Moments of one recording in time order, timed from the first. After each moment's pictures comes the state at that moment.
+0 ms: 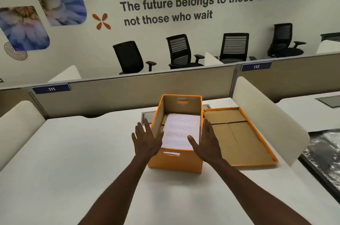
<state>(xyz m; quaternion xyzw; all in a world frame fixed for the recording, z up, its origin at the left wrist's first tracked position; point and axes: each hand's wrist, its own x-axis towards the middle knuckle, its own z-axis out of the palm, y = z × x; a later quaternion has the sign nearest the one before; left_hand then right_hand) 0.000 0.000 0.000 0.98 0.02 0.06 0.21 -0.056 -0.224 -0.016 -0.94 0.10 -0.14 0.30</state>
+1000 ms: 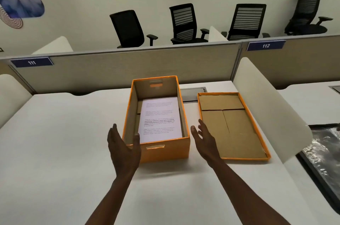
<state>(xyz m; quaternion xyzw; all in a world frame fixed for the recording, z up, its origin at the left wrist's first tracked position) -0.075 -0.044 -0.012 0.86 0.16 0.19 0.45 -0.049 -0.296 -0.061 -0.80 0.14 -0.02 0.58</state>
